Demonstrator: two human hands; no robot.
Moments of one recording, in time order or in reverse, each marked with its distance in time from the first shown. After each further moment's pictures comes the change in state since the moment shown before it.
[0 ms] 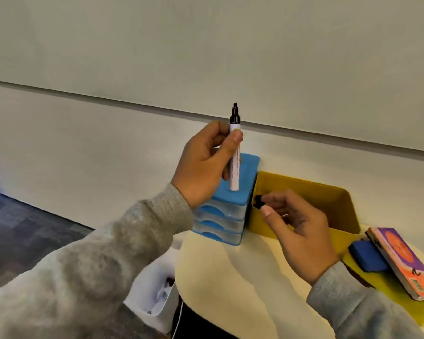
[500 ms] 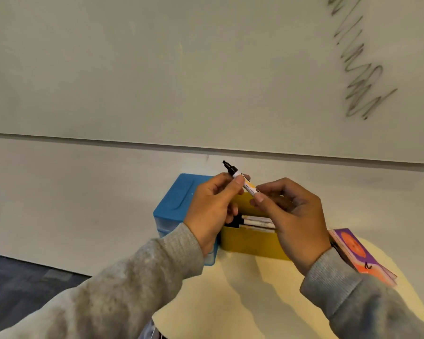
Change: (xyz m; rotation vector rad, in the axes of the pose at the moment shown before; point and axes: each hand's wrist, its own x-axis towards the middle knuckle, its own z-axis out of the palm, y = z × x) left_hand -0.021 0.010 0.076 -0.213 -0.103 -0.368; right_hand 0.022 -0.030 -0.053 0.223 0.214 0.152
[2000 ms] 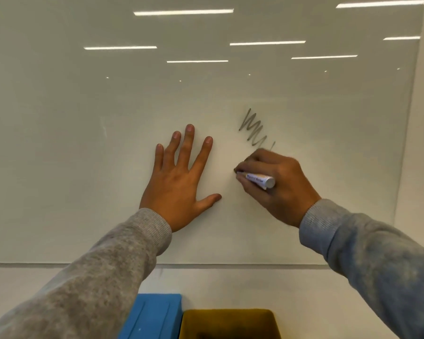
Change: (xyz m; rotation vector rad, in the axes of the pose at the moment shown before) left_hand 0.165 0.154 0.014 1.549 0.376 1.028; right_hand 0.191 -0.139 -0.075 -0.901 0.002 -1.049
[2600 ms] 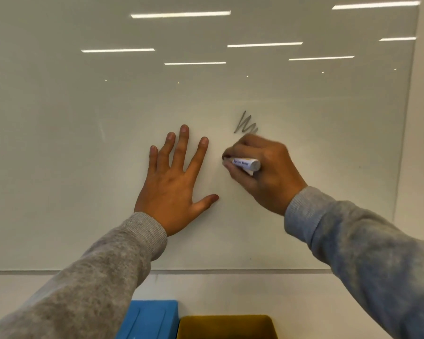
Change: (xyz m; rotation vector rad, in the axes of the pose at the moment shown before) left_hand 0.004 0.002 -0.002 -0.035 0.001 -0.002; right_hand 0.029 -0.003 0.002 0.016 0.021 -0.016
